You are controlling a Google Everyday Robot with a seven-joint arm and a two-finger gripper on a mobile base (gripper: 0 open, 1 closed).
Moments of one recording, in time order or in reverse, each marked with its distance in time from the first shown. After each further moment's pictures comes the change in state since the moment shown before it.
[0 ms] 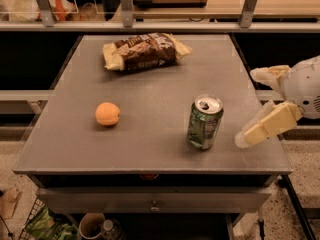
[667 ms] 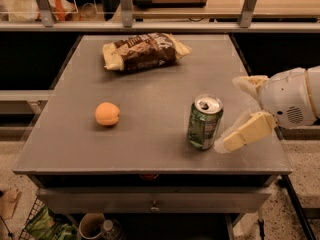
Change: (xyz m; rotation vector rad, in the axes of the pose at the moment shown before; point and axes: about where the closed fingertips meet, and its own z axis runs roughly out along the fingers) arm -0.003 0.010 0.037 -0.023 -0.057 0.007
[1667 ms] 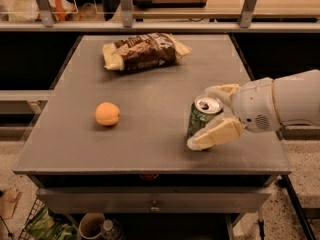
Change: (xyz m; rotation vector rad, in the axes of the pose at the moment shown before) arm -0.006 0.010 0.049 -0.032 -0.047 -0.028
